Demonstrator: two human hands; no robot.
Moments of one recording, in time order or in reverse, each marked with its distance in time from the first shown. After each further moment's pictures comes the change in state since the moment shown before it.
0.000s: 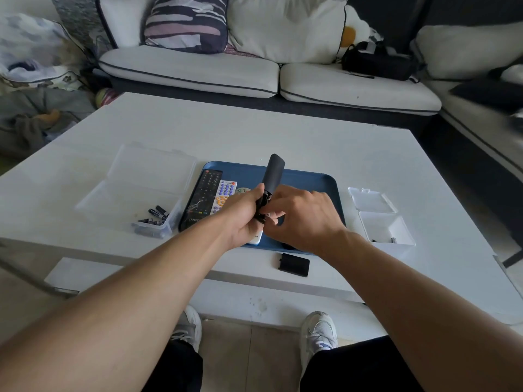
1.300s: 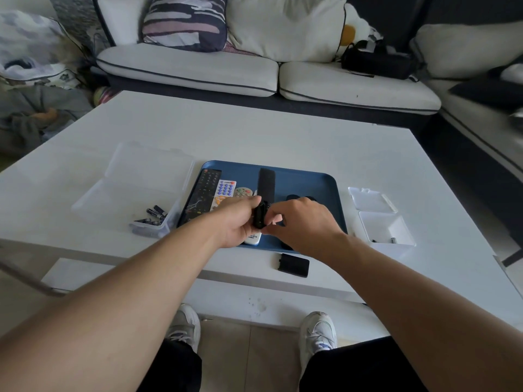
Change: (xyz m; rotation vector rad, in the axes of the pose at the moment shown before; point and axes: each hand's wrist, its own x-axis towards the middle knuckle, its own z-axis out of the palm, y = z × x) left_hand 0.029 -0.006 -0.021 0.095 -0.040 -0.086; right_hand -0.002 0.005 0.008 0.100 -0.215 0.188
